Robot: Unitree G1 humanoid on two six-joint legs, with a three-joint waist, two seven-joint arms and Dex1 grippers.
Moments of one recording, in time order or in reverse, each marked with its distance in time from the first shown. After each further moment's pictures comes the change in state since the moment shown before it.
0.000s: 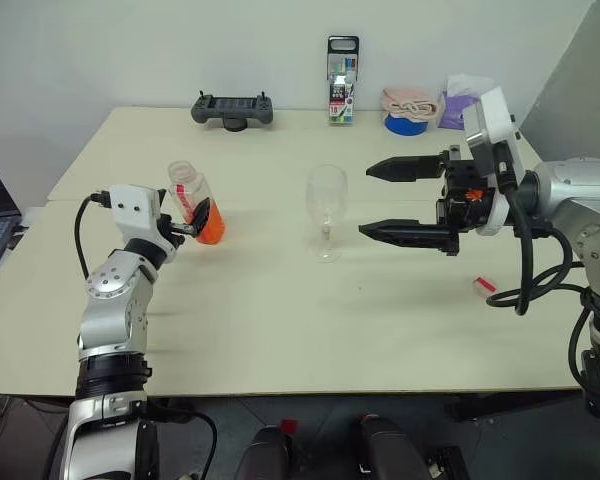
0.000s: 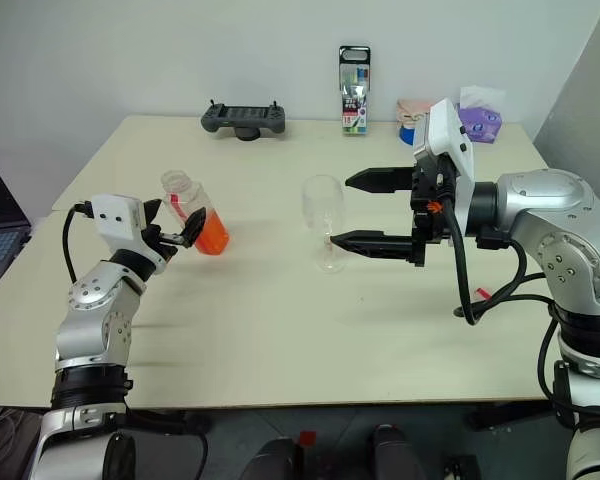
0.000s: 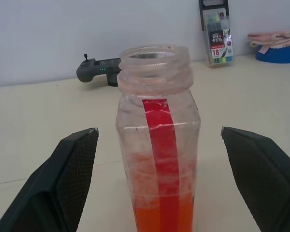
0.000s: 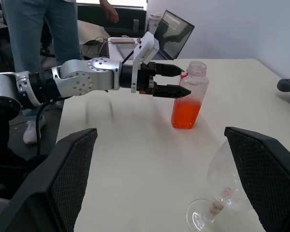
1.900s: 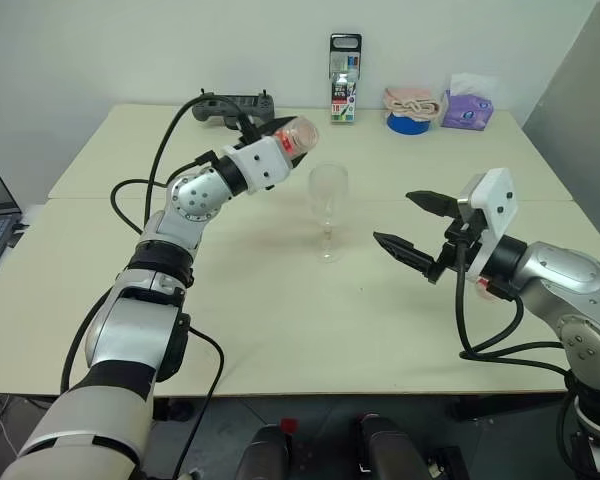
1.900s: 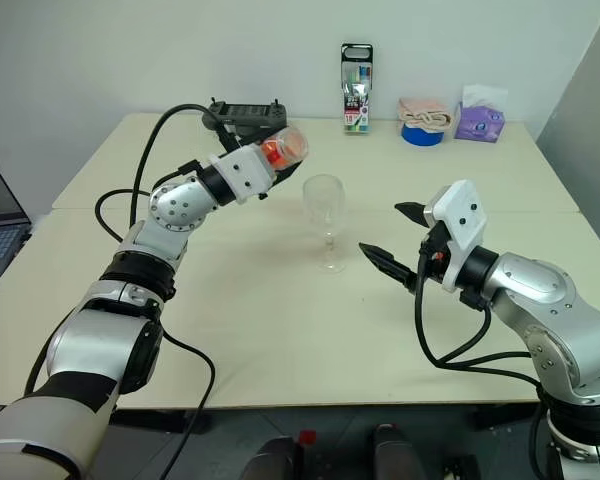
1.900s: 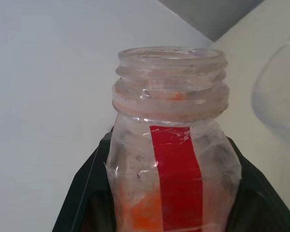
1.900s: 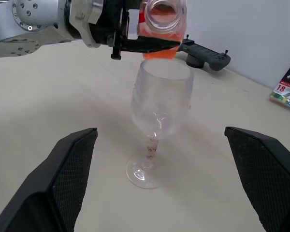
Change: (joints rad) left arm -0.595 0.007 -0.451 0.713 0.560 -0.927 -0.038; right arm 0.427 0.115 -0.088 -0.258 -0.165 -0.079 -0.446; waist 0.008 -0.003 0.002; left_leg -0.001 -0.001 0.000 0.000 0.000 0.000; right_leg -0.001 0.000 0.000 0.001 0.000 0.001
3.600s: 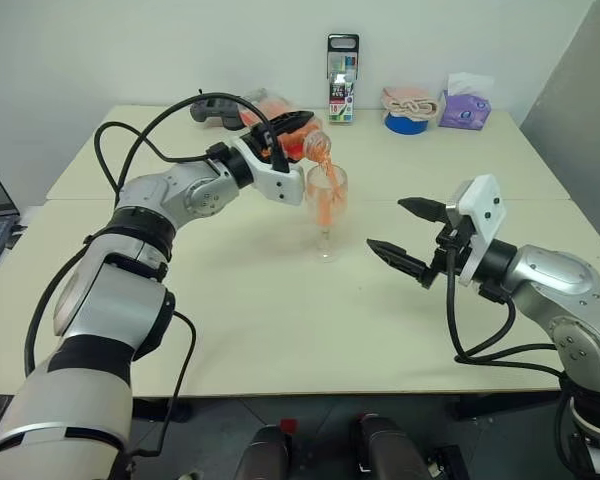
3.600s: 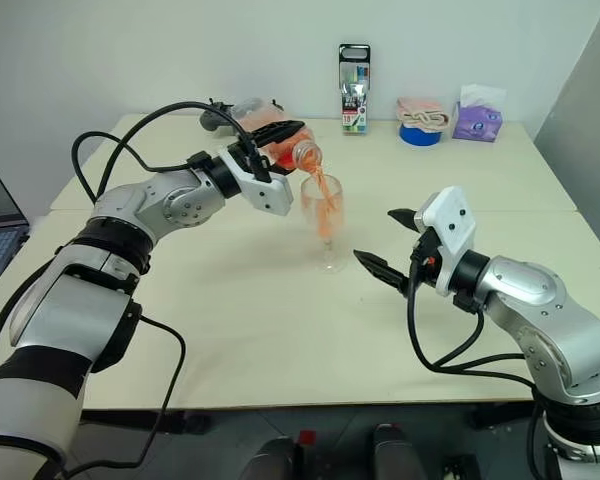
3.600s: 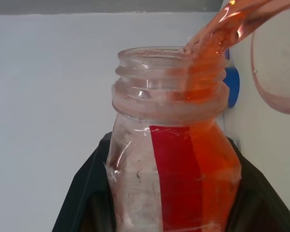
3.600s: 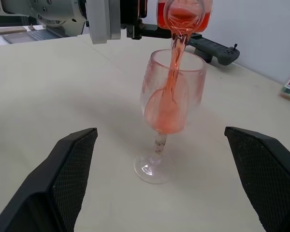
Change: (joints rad) left arm -0.177 0.108 -0.290 0.095 0.500 -0.106 0.608; right arm -0.002 0.015 0.036 0.003 -0.008 0.001 0.007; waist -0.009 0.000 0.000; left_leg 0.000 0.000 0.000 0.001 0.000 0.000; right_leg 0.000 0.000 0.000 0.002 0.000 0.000
